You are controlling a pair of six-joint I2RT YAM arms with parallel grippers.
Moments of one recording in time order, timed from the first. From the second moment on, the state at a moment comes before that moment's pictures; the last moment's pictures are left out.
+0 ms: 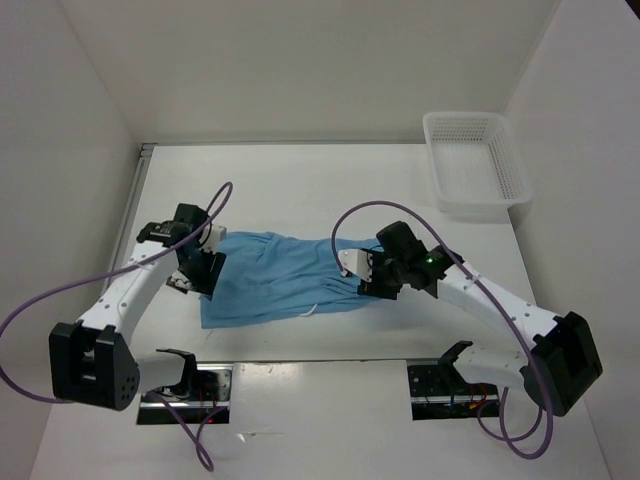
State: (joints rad) left arm -0.13 1.22 0.95 -1.10 -0.05 0.07; right arm 0.63 1.17 0.78 -0.62 -0.21 -0.85
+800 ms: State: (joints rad) left arm -0.13 1.72 1.06 -0.93 0.10 0.07; right arm 0.63 1.23 0.71 -0.56 -0.11 -0.85
